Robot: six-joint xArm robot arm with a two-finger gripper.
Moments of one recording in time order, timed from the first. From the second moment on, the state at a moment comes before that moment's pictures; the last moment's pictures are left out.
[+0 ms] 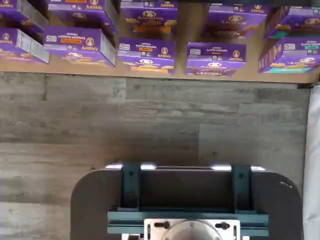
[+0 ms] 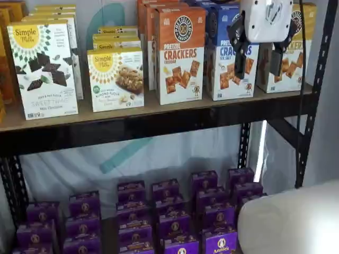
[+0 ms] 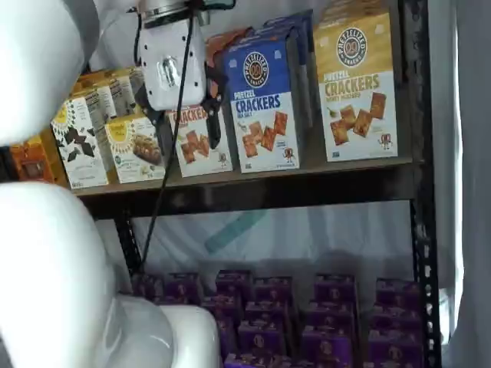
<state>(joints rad) 0.01 -0.84 -1.15 0.04 2.00 0.03</state>
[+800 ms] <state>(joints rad) -0.10 -0.85 -1.14 -0.03 1.89 -0.10</state>
